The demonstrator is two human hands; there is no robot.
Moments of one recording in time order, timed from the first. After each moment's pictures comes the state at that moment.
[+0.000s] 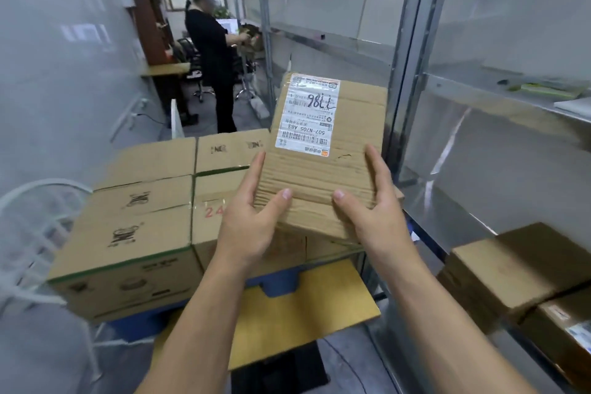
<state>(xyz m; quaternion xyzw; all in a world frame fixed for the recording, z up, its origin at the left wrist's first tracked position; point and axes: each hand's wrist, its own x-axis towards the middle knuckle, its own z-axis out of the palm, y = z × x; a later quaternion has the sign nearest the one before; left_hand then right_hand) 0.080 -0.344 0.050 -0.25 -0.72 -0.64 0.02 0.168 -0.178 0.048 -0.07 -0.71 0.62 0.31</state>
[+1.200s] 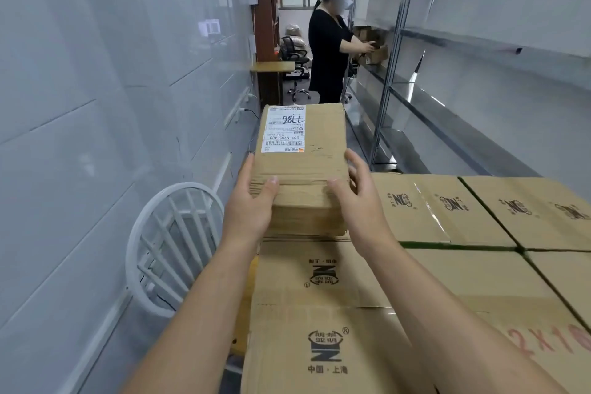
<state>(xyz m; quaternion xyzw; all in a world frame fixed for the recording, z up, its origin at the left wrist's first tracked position) -0.266 -0.604 0.046 0.01 -0.78 -0.62 0.11 -0.245 -0.436 0.041 -0.01 -0.72 0.67 0.19</state>
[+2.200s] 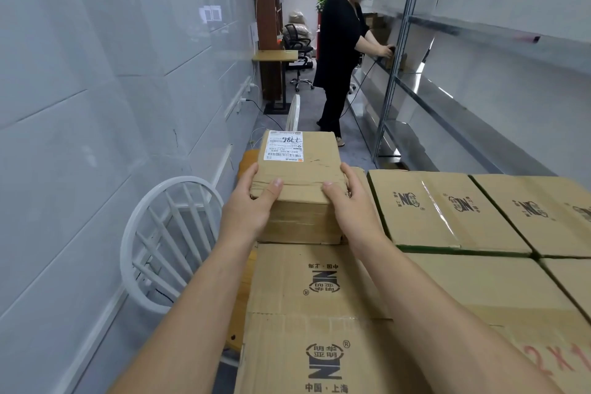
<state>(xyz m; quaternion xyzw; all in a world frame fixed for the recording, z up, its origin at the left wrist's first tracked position) -0.298 -0.606 0.021 0.04 -0.81 -0.58 0.06 -0.283 -0.432 0.011 -0.09 -0.73 0.66 0.12</state>
